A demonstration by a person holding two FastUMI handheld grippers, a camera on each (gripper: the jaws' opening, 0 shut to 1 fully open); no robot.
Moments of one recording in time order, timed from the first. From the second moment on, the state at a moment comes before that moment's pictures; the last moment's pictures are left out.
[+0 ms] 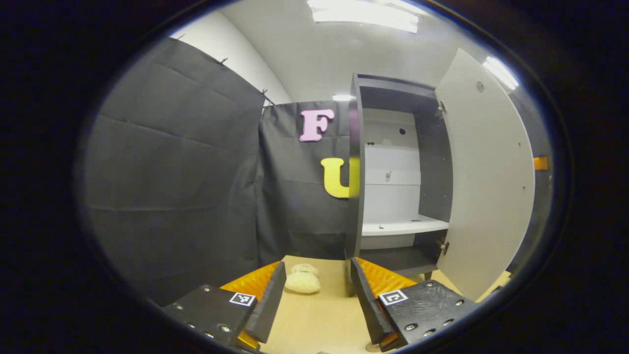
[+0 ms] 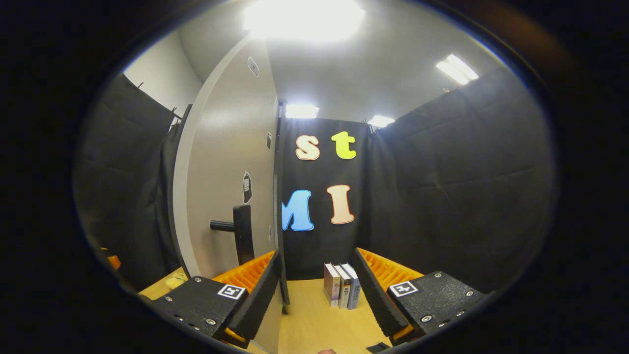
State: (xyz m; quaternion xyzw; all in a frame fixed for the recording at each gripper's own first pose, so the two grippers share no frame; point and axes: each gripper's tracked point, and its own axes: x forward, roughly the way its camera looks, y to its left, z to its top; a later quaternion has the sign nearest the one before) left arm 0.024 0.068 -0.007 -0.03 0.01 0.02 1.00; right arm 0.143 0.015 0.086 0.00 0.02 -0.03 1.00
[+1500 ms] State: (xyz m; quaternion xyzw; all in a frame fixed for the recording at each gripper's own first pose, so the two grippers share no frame) left arm 0.008 0.211 -0.047 -0.02 0.02 0.06 1.00; right arm 0.187 0.232 0.092 0.03 -0.01 0.05 1.00
